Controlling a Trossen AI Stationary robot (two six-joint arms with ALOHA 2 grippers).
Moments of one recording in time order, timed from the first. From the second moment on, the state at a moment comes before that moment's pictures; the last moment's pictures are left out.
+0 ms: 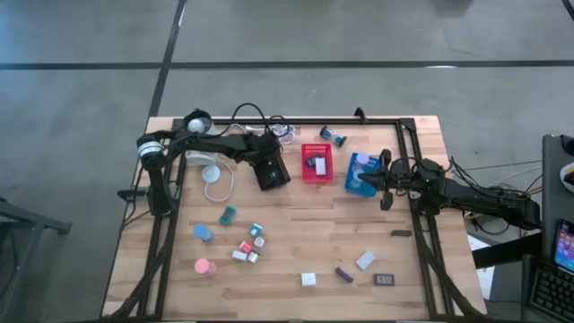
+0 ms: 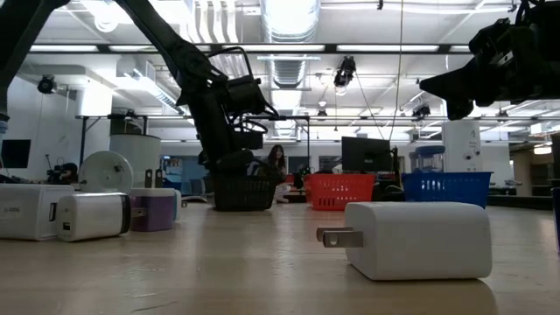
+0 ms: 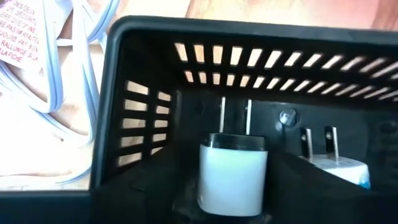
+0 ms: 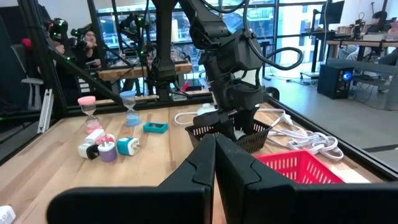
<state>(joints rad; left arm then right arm) 0.42 1.82 1.09 -0.37 -0.10 -0.02 -0.33 0.28 0.01 0.29 -0.22 0.09</state>
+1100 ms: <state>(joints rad) 0.30 1.18 1.08 -0.62 -0.06 0.13 -0.33 0.28 0.01 0.27 -0.22 0.08</state>
